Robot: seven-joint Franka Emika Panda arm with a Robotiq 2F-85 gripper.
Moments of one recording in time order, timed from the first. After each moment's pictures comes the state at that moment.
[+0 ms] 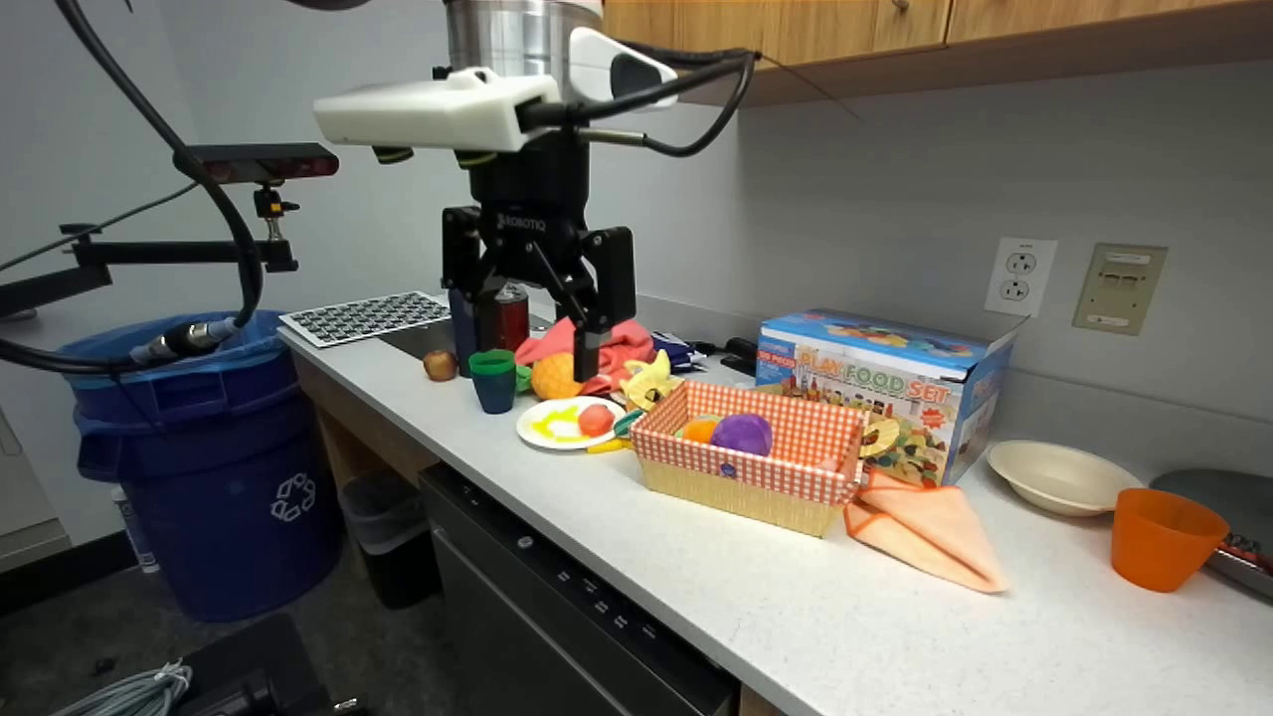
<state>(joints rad) 0.04 -0.57 -0.13 -2.50 -0.03 1.91 -0.34</state>
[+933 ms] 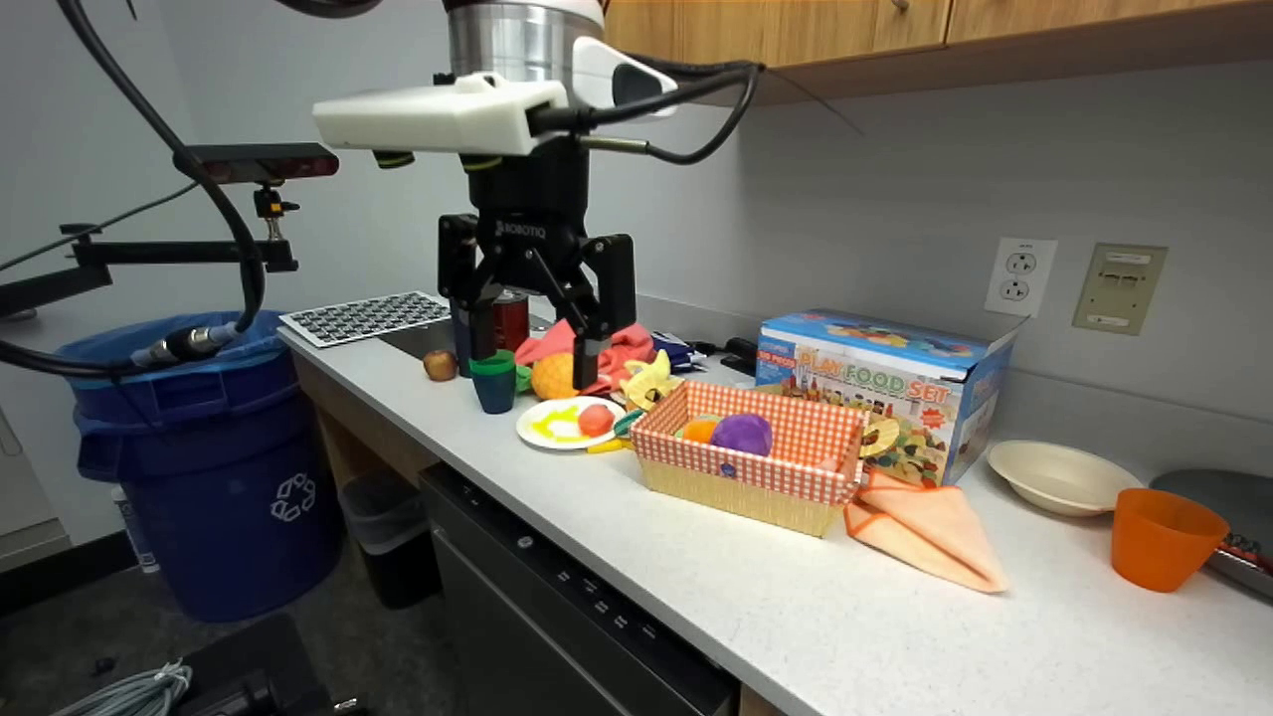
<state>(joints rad) 0.04 -0.56 -0.12 -2.50 -0.05 1.89 -0.37</state>
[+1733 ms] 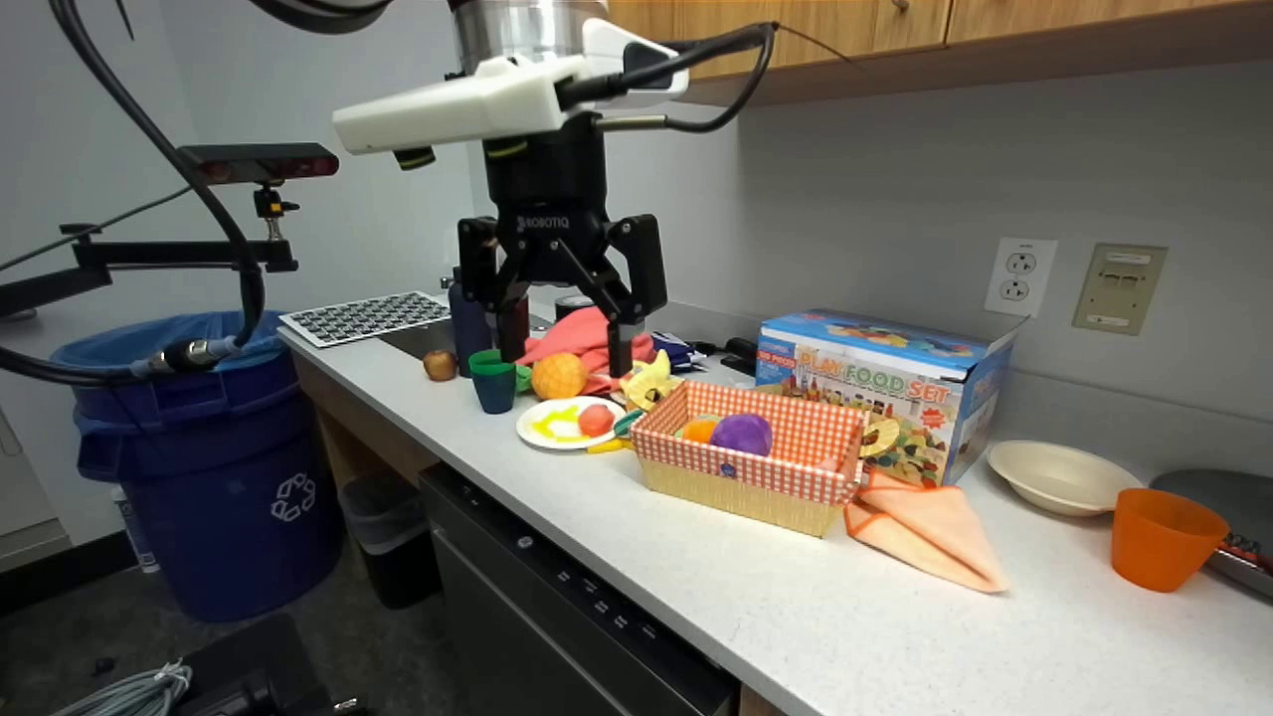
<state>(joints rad) 0.03 -0.56 -0.12 -2.50 -0.13 1.95 -0.37</state>
